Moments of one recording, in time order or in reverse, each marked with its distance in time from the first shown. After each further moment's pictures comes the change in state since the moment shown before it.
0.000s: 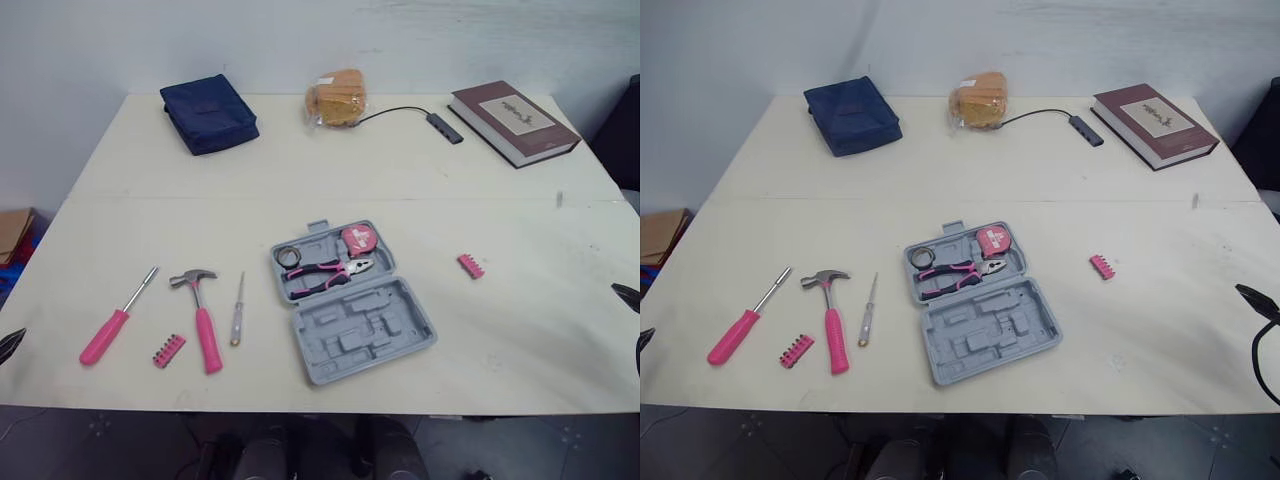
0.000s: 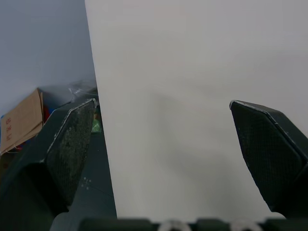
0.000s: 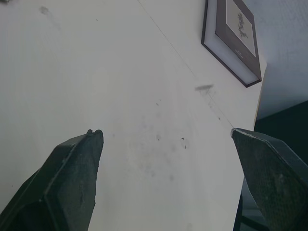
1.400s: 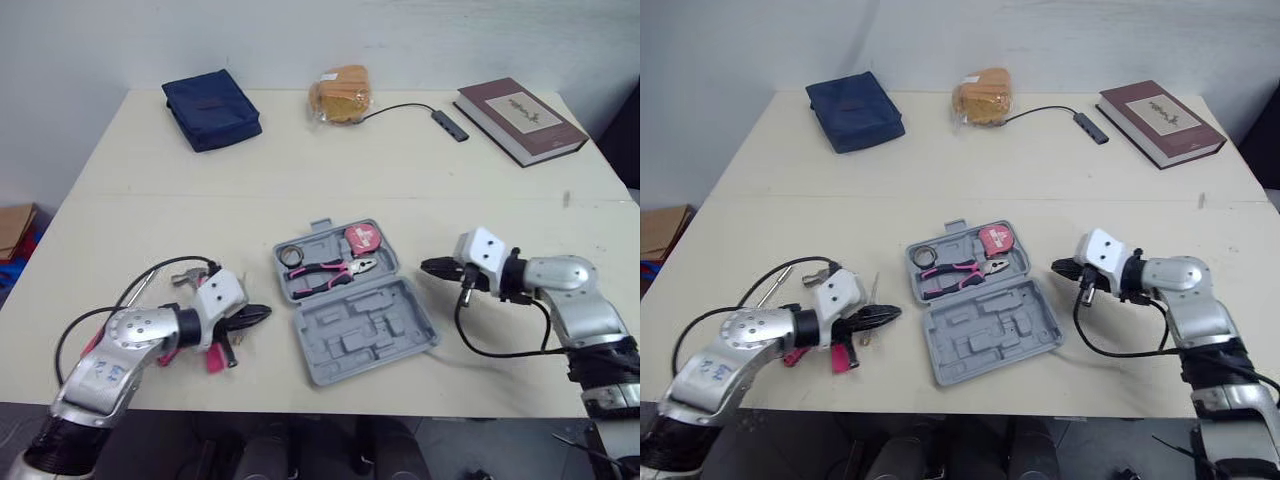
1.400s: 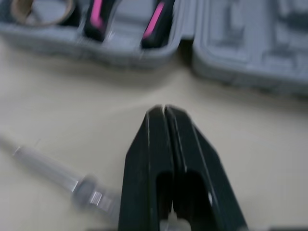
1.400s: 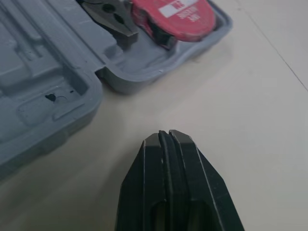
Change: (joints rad) left arm -0.249 -0.369 -0.775 -1.213 -0.001 0.938 0.171; right arm -0.345 0.423 0.548 -0.510 -0.114 0.486 0.058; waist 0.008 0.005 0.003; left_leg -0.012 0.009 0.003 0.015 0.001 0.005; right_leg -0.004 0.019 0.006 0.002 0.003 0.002
